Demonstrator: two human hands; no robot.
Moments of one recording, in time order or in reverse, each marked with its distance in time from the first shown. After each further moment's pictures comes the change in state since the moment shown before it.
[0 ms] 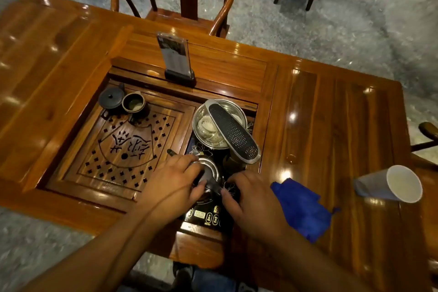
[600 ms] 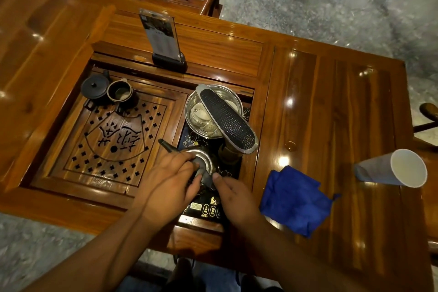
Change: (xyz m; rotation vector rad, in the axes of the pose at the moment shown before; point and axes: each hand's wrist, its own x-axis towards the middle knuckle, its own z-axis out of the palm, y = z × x) left_hand -0.006 0.005 0.022 -0.131 0.141 0.048; right_hand 0.009 -0.001 0.062 0.734 -0.197 0.568
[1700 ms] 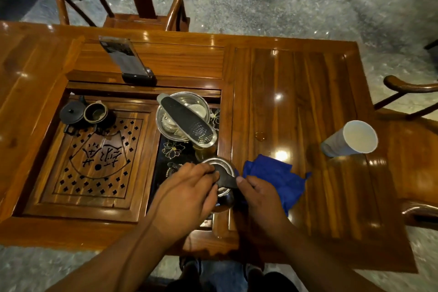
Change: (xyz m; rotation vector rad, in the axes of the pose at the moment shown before) left_hand 0.011 0.104 -0.015 -0.009 0.028 0.271; right_hand -0.062 0.034 -0.091 0.232 0.241 -0.168
